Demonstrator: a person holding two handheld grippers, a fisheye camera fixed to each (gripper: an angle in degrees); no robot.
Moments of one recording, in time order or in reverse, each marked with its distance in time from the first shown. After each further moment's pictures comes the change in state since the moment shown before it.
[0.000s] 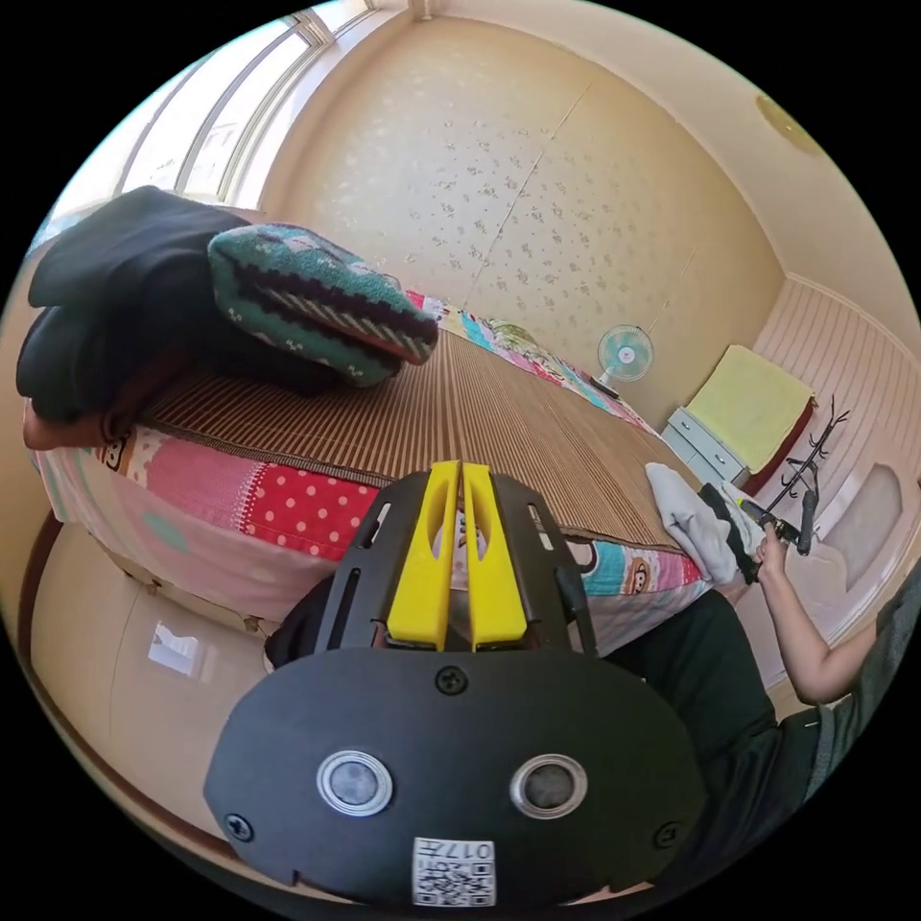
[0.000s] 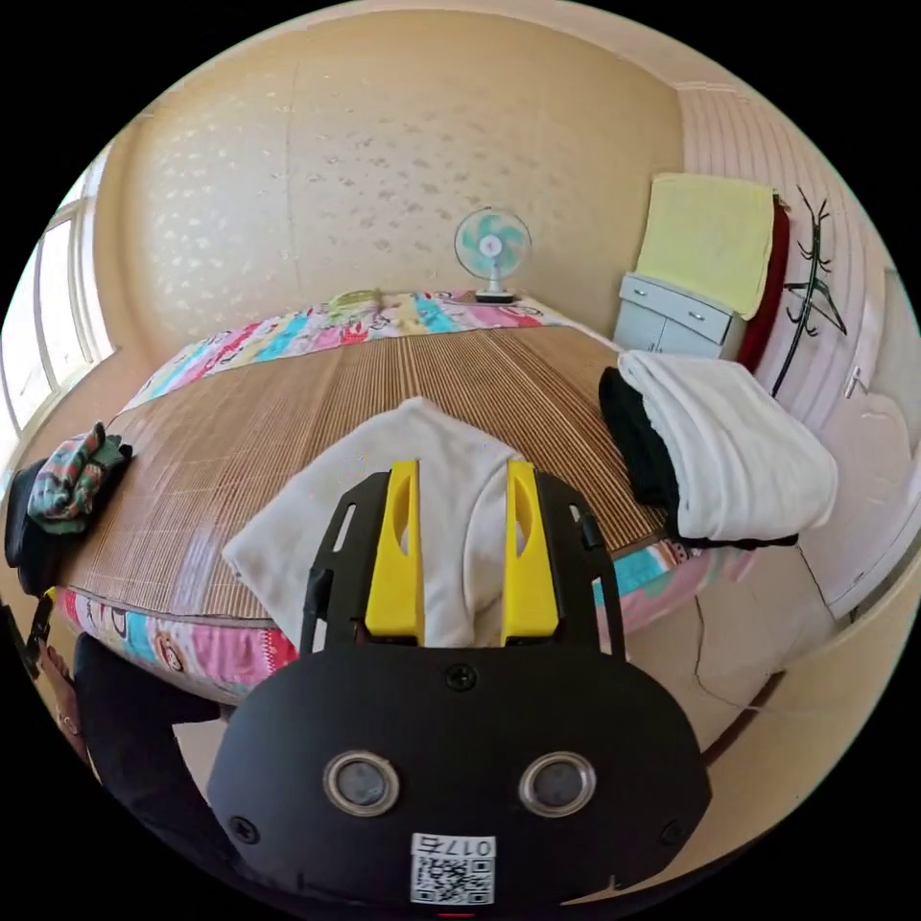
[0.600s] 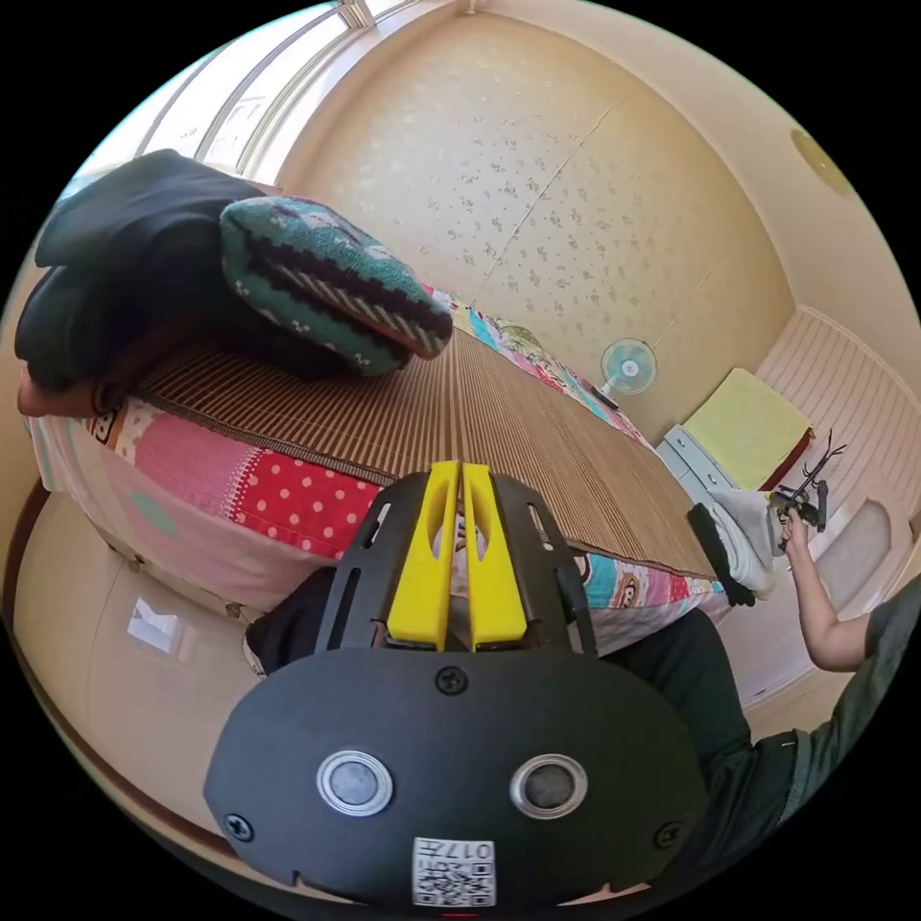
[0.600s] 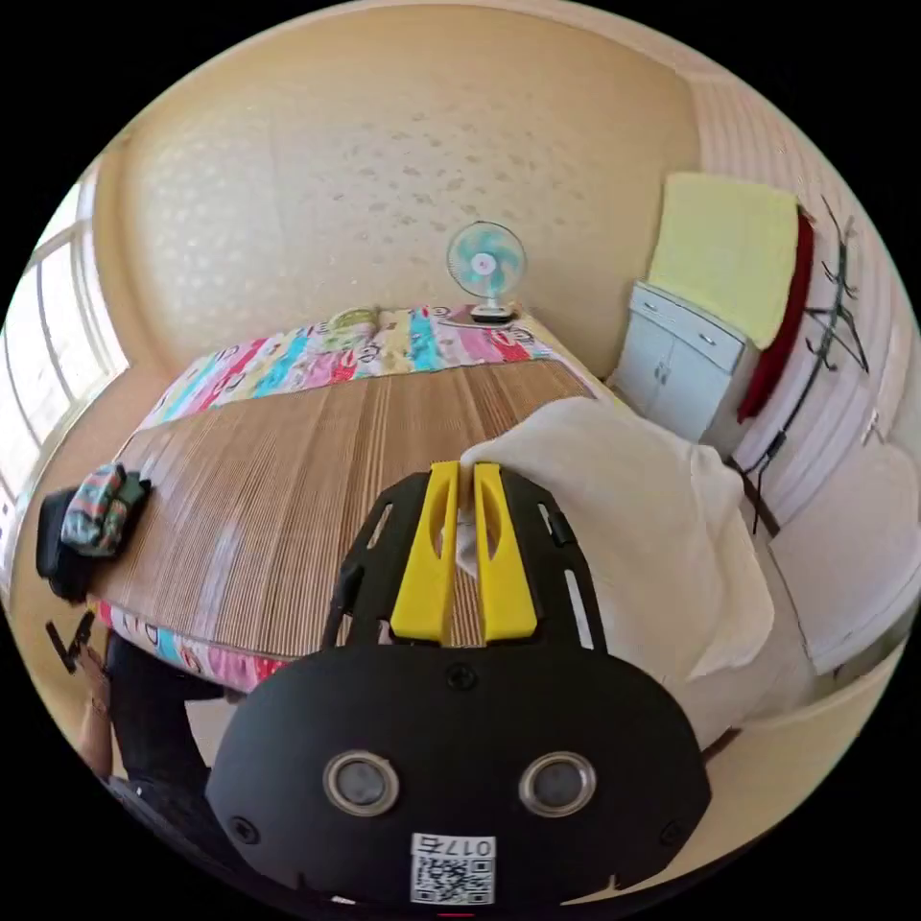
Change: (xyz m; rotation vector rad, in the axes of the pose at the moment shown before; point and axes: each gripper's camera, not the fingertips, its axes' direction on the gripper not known) left arm 0.000 0.020 -0.052 0.000 0.001 -0.048; right arm 0.103 -0.159 -0.092 0.039 -0.070 -0.178
